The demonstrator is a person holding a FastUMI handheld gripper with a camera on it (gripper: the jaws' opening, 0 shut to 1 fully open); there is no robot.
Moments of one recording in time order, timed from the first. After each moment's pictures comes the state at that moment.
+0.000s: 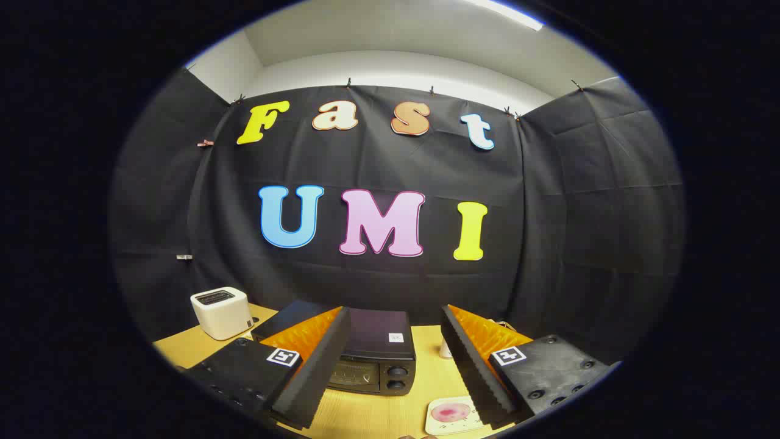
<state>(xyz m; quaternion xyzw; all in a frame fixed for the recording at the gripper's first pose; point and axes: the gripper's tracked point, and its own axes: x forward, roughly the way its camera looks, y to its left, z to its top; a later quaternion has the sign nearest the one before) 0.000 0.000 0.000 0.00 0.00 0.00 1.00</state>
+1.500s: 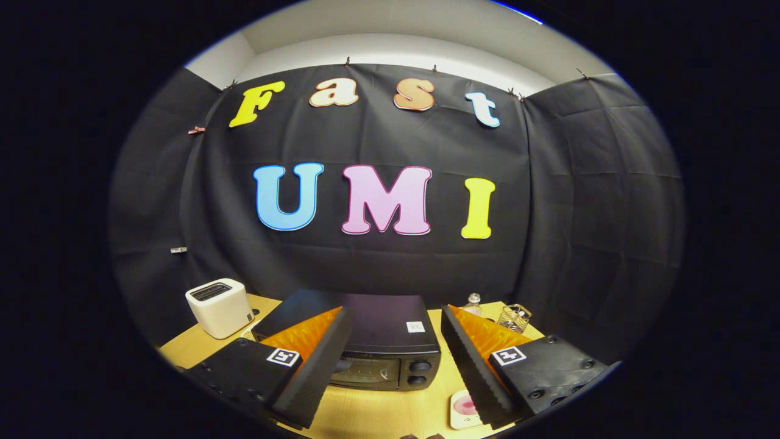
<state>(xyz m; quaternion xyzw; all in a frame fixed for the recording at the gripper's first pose) 0.053 0.055 -0.049 0.01 0.06 0.00 1.00</state>
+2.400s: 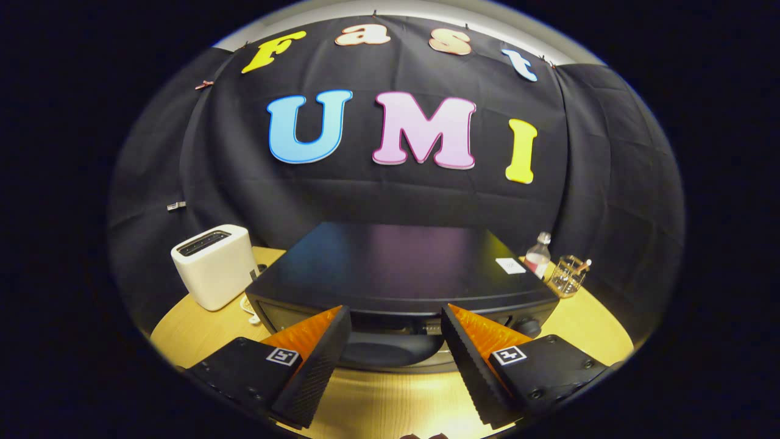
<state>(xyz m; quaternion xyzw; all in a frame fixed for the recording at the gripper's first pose) 0.113 0.150 -0.190 0.01 0.17 0.01 0.99</state>
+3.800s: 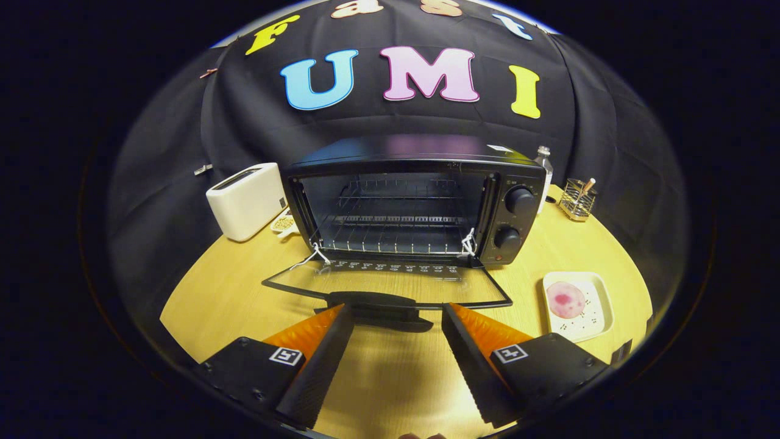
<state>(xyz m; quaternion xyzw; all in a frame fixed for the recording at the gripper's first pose) -0.039 0.133 -0.264 0.02 0.31 0.07 0.95</state>
